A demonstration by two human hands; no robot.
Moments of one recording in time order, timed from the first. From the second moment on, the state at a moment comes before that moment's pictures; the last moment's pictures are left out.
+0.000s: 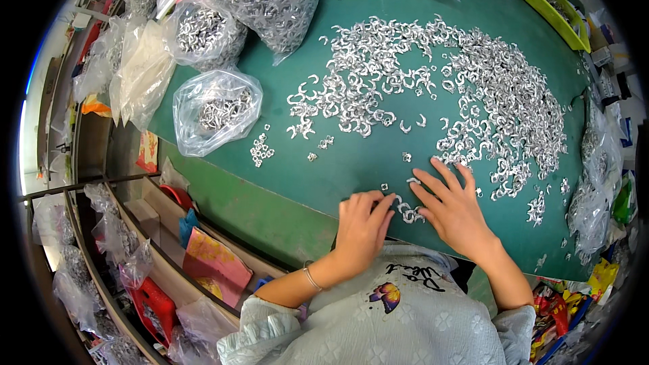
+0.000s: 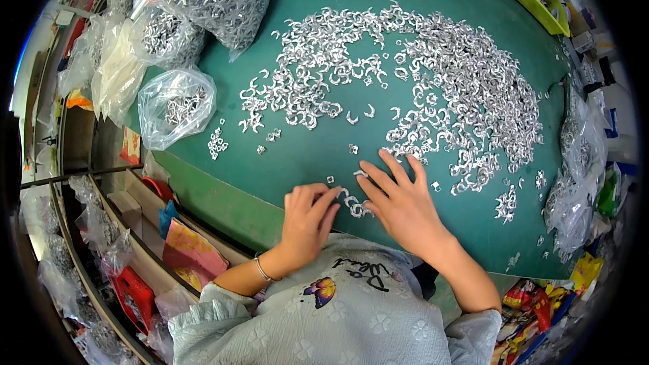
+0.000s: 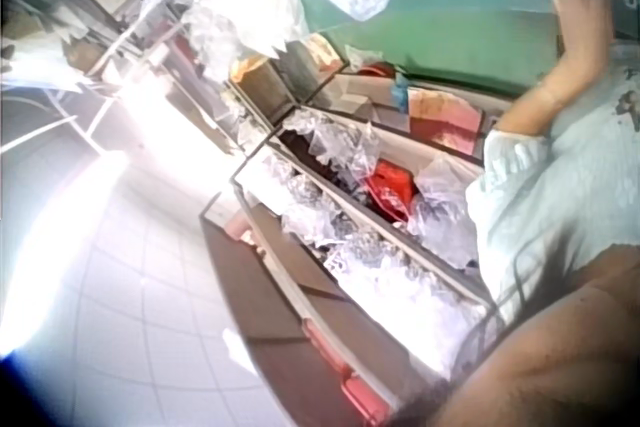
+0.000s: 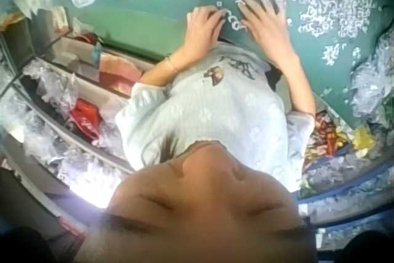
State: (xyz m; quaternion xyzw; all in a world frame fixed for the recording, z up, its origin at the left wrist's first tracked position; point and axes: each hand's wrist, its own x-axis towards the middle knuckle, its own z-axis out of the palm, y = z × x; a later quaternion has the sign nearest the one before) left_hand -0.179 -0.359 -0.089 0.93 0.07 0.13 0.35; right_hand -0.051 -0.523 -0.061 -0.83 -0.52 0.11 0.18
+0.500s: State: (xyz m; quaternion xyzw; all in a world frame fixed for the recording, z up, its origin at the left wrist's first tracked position) left_hand -0.152 -0.315 -0.098 0.93 0.08 0.19 0.31; right_hand -0.033 -0.509 -0.067 -0.86 -0.47 0.05 0.17
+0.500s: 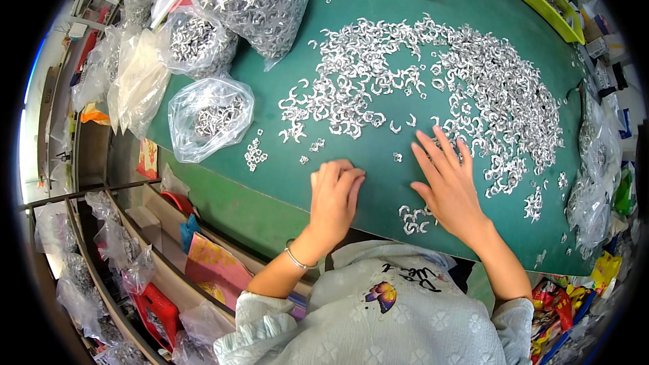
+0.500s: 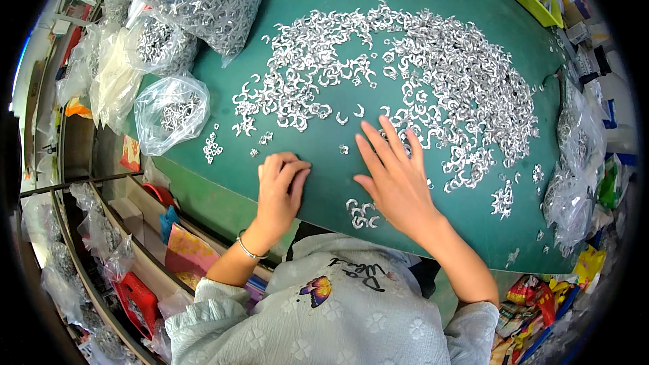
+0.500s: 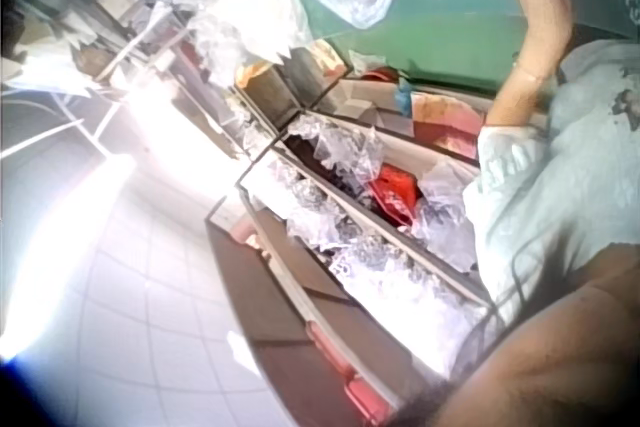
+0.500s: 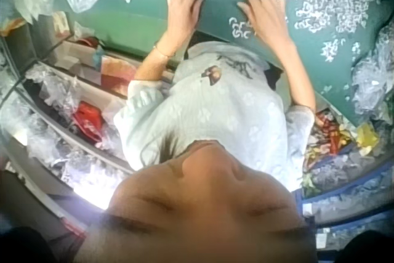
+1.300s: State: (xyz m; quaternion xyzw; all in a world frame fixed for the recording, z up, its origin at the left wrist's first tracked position) left_hand -0.137 -0.256 -0.102 0.94 0.14 0.24 0.18; right_hand 0.022 -0.423 -0.072 -0.78 -0.55 0.04 0.30
